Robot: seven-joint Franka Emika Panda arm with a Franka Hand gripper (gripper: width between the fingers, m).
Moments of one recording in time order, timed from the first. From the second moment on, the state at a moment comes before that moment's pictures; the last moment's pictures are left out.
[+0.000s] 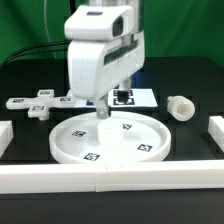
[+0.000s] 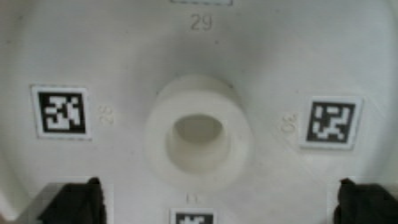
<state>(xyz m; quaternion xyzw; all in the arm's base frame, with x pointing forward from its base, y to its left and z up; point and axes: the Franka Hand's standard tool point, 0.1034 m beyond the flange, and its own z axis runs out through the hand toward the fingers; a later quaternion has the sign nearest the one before) 0.542 -0.035 0.051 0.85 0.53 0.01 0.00</state>
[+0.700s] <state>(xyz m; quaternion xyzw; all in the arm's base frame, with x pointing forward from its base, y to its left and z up) 0.553 -0.039 0.012 0.85 0.53 0.00 -0.01</state>
